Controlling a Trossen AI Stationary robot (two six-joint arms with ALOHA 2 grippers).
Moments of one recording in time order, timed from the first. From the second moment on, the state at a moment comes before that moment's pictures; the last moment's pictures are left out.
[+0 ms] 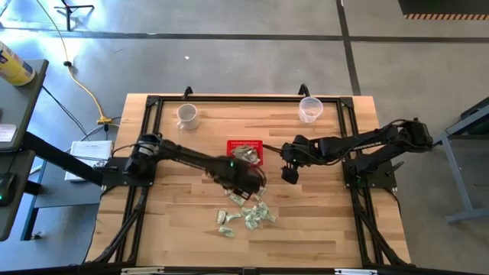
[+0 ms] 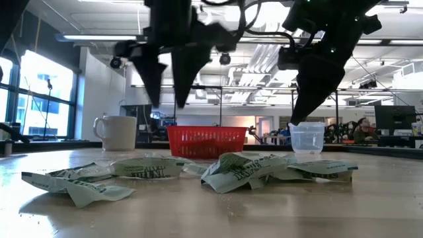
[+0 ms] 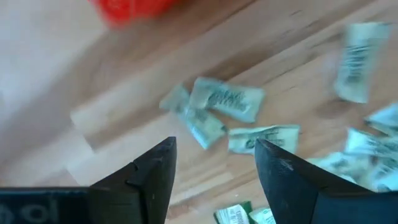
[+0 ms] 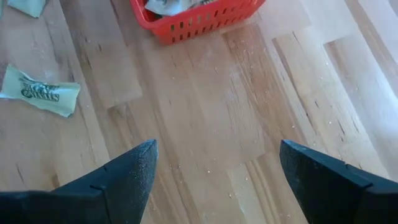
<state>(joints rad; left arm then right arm) -0.21 2.04 1.73 -1.25 -0.14 -1.28 0.00 1.39 0.77 -0.45 0.20 0.34</state>
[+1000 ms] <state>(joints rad) -0.23 2.04 1.43 -0.95 -0.06 -1.50 0.00 1.39 0.77 -0.45 0.19 0.31</state>
